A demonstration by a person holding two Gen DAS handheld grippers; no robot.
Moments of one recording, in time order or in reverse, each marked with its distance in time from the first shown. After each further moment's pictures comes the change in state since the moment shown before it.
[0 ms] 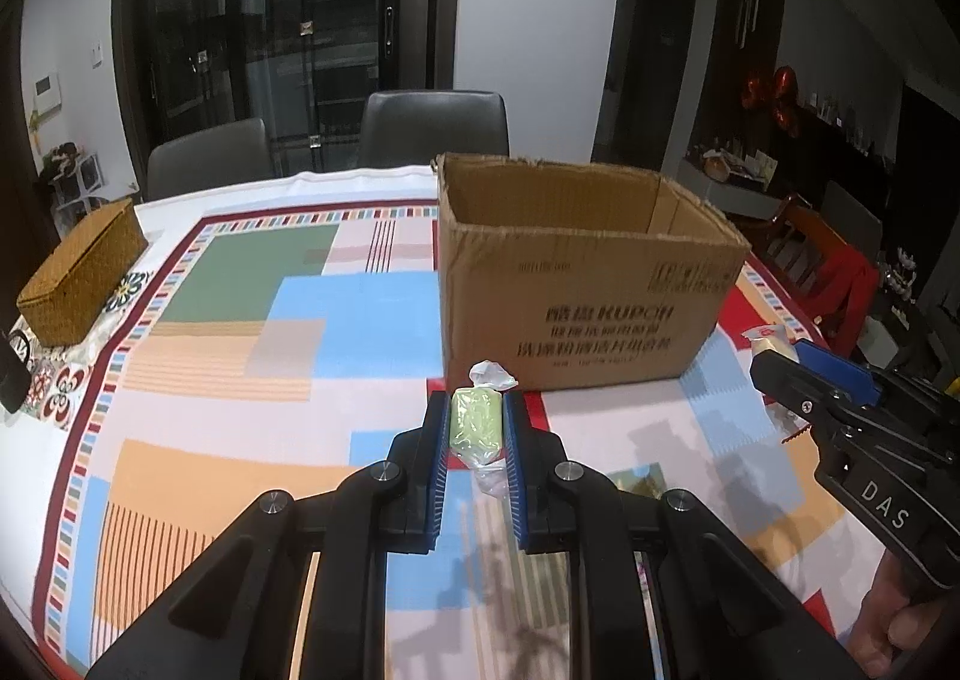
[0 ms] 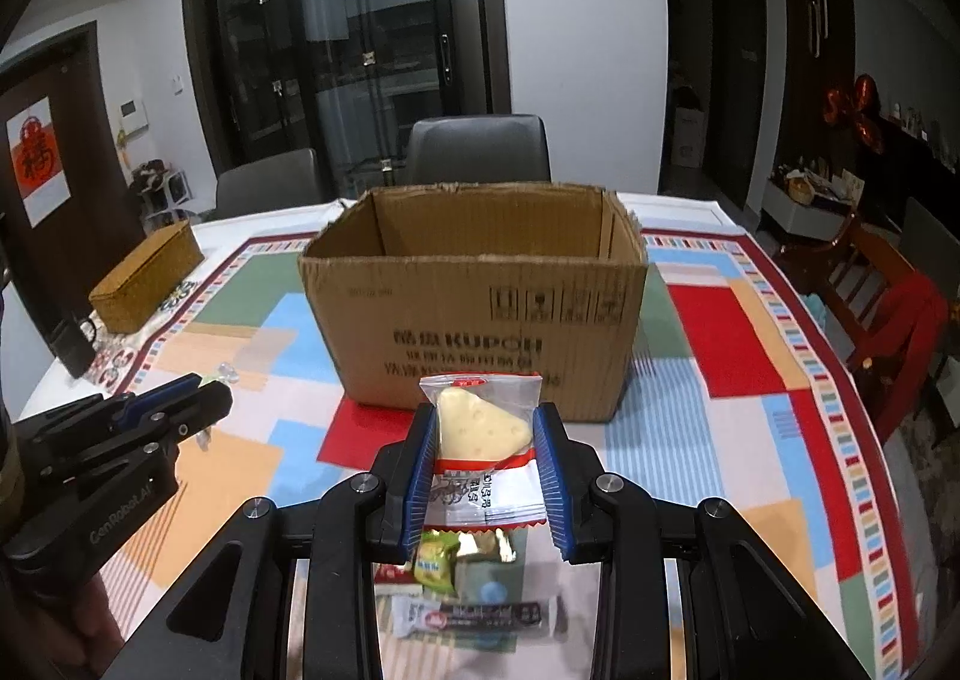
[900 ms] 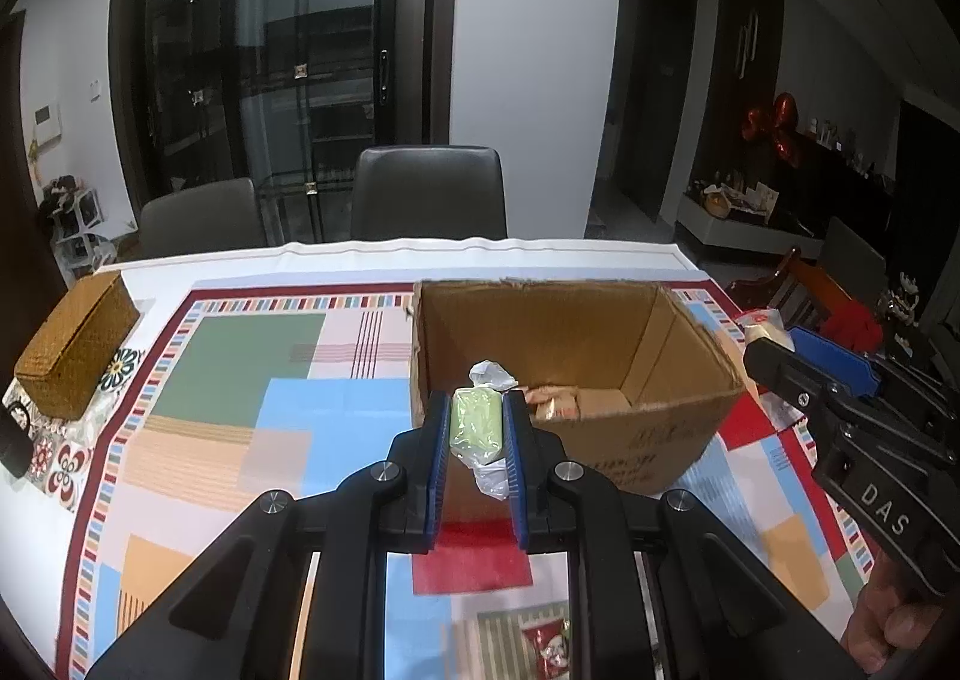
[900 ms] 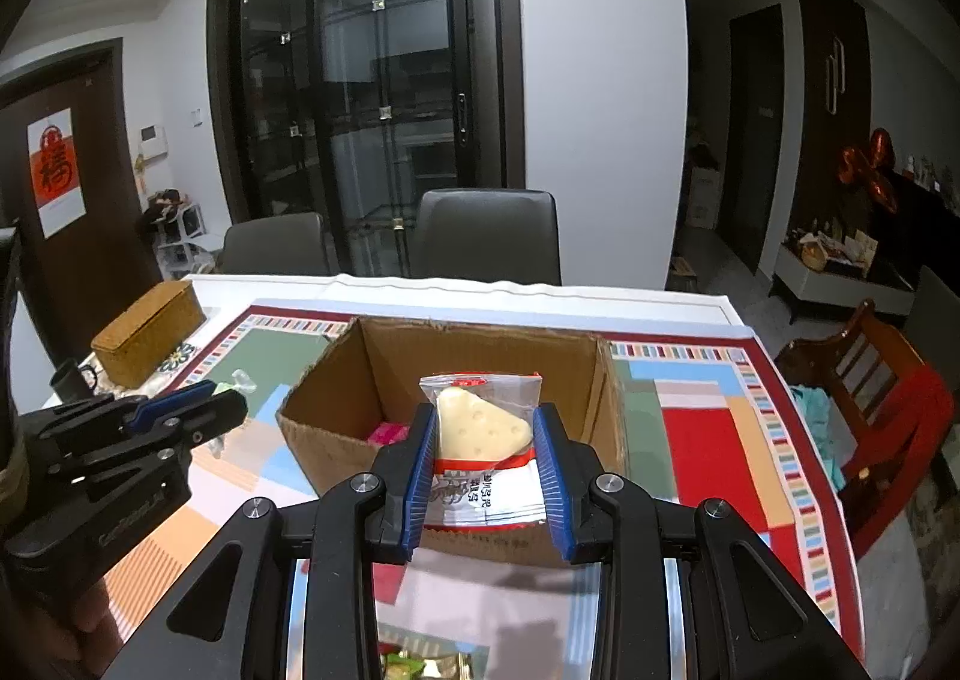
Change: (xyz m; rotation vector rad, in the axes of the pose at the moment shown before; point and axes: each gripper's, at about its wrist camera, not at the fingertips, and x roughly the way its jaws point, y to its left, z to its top) left arm 0.016 -0.016 0.087 0.007 -0.079 0.006; right arm 0.006 -0.020 0.086 -0.061 -0.124 0.031
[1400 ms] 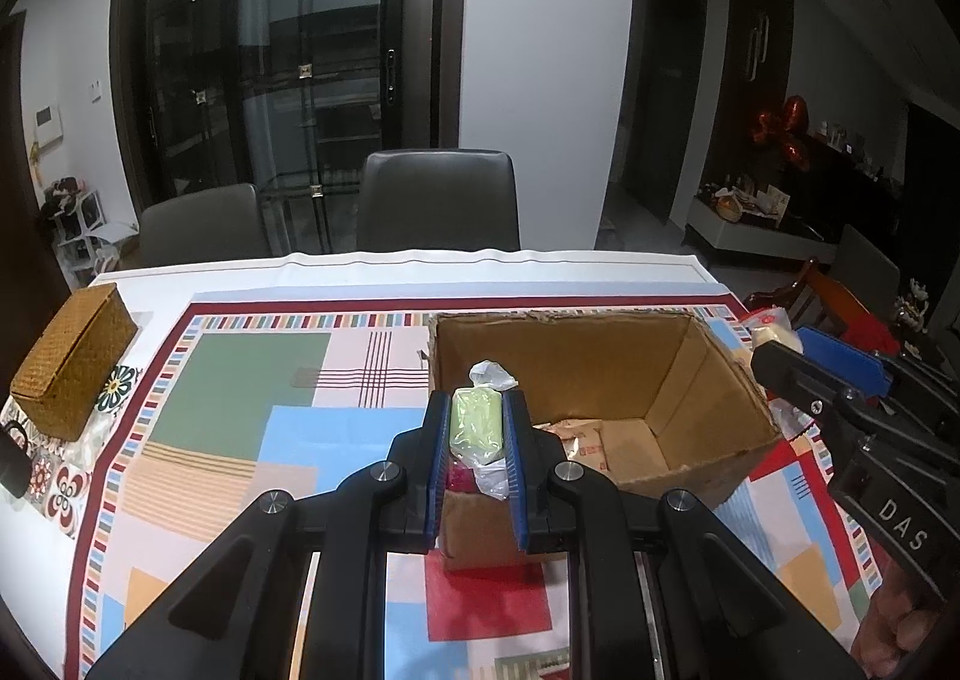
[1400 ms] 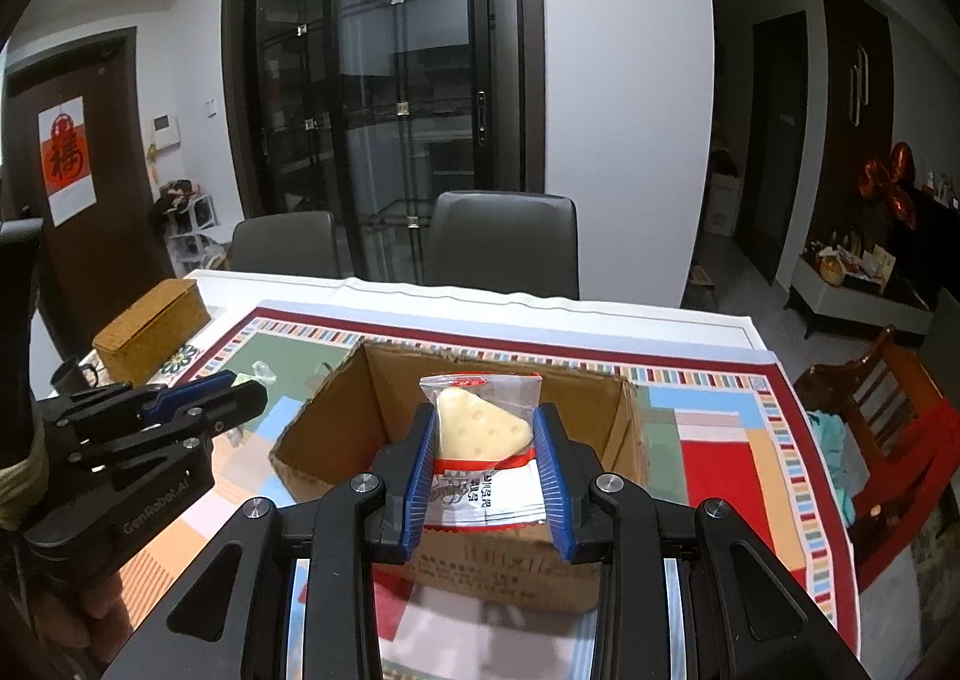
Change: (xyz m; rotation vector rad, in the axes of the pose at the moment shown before) left arm 0.029 0.011 0.023 -0.006 0.003 0.020; right arm 0.029 0.003 0.025 -0.034 0.010 0.031
